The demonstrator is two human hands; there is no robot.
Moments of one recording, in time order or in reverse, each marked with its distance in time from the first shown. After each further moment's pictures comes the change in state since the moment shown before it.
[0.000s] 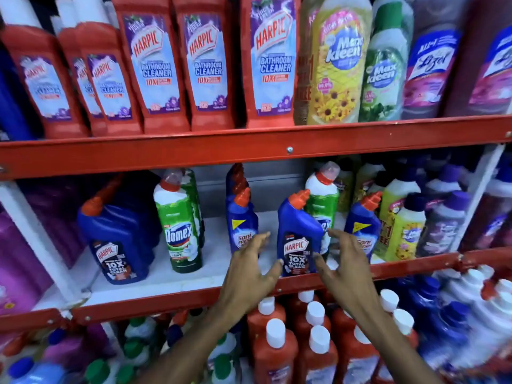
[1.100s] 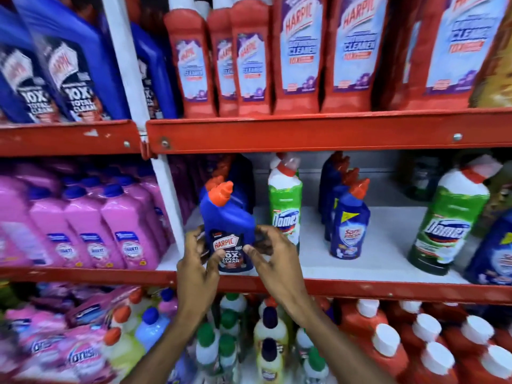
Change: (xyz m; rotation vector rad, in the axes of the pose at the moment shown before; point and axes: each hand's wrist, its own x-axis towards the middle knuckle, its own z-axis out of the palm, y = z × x) left_hand -0.075 -0.161 -0.201 -0.139 0.530 -0.119; right_hand -0.037 -0.222 0.214 0.518 -0.337 -0.082
